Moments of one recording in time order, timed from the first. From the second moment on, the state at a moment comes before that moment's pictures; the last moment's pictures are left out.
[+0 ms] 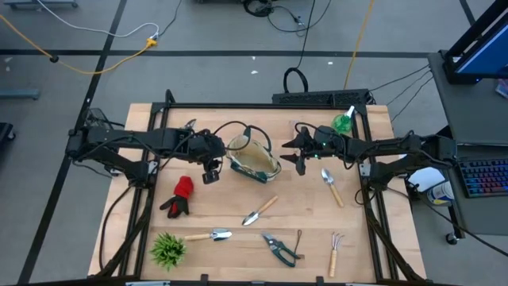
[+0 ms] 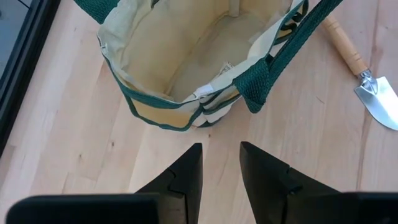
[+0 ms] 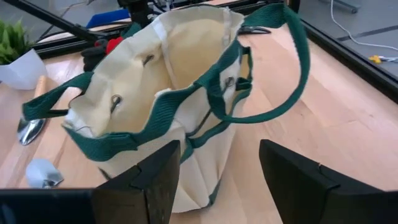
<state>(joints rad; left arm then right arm) 0.04 1.31 1.10 -0.81 -0.16 -0.12 -0.30 1.27 0.50 0.38 -0.18 0.09</state>
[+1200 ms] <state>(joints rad) 0.04 1.31 1.10 -0.81 -0.16 -0.11 -0.11 0.94 0.50 -0.59 -0.19 0.48</state>
